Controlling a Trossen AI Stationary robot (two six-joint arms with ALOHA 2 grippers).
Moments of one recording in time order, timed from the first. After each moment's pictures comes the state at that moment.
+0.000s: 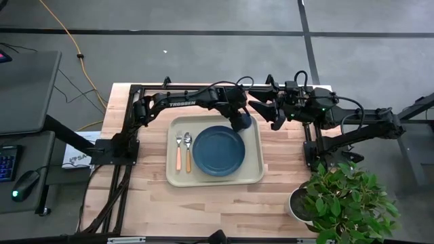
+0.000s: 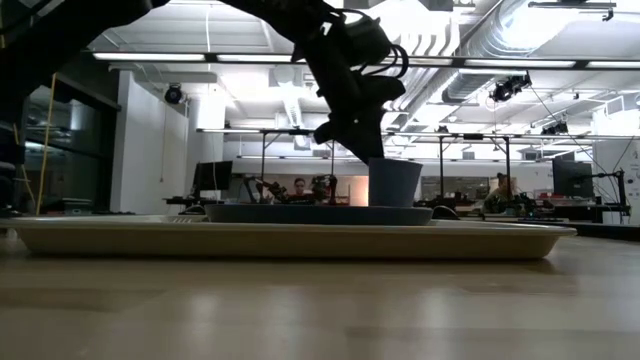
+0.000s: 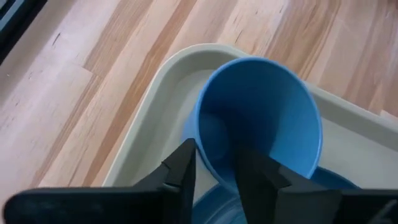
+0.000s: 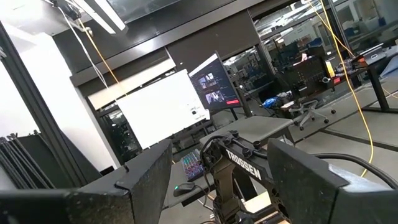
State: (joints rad) left arm 0.39 2.20 1.96 -0.80 0.01 -0.21; right arm -0.02 1.04 1.05 0.27 0.15 0.40
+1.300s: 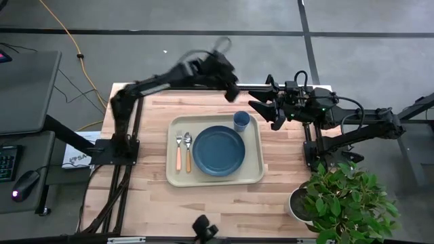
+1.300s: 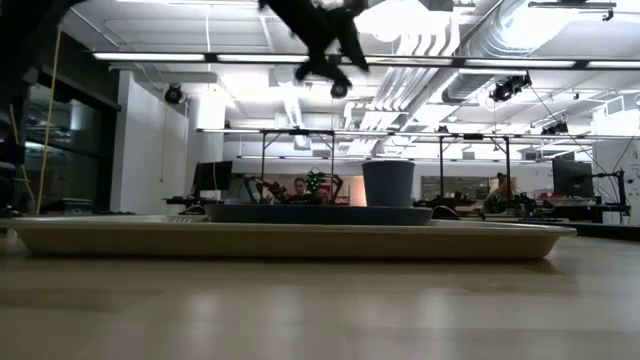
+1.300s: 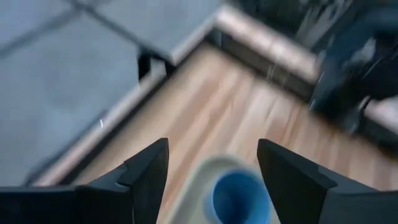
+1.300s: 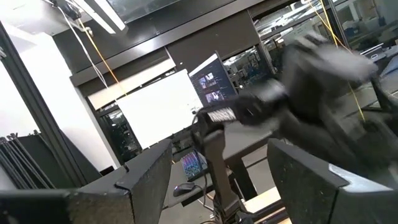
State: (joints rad) left arm 0.52 1.93 1.97 -0.70 0.02 -0.23; right arm -0.02 1.04 1.05 0.27 0.15 0.40
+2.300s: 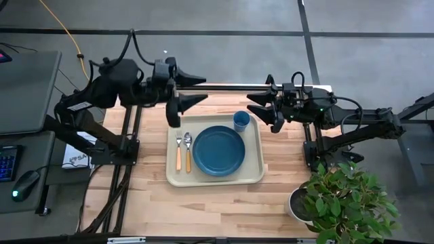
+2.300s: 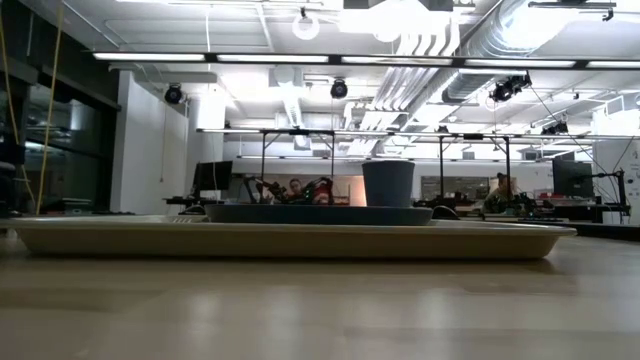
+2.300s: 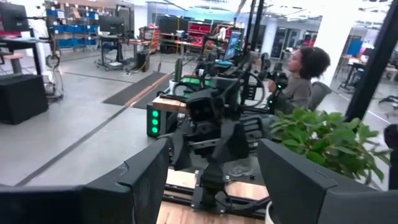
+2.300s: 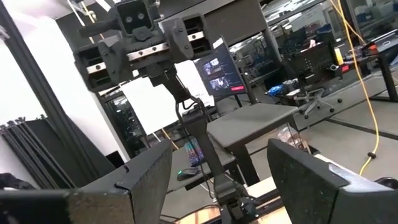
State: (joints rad) left arm 0.06 1.41 1.96 -0.56 -0.21 -0.10; right arm -0.02 1.04 1.05 0.22 0.10 0.40
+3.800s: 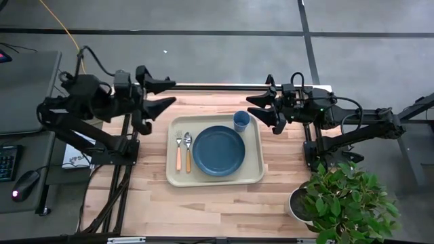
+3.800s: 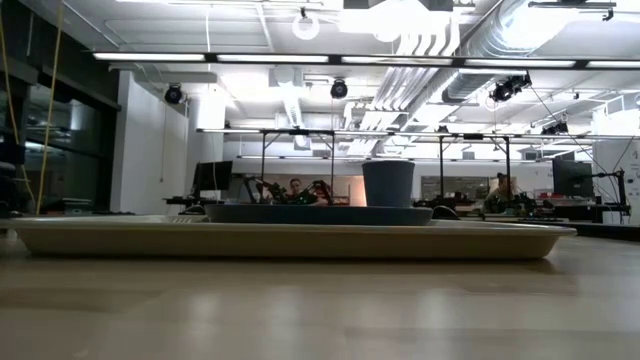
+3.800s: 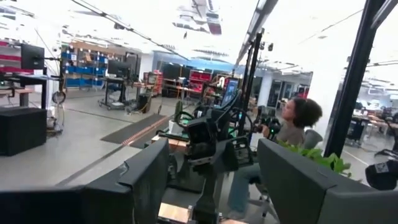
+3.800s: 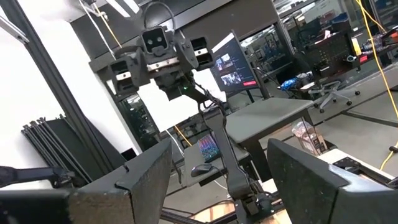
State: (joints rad) left arm -0.09 1.07 1.52 -0.23 -0.38 -0.07; right arm -0.02 1.04 1.05 0.22 0.05 0.44
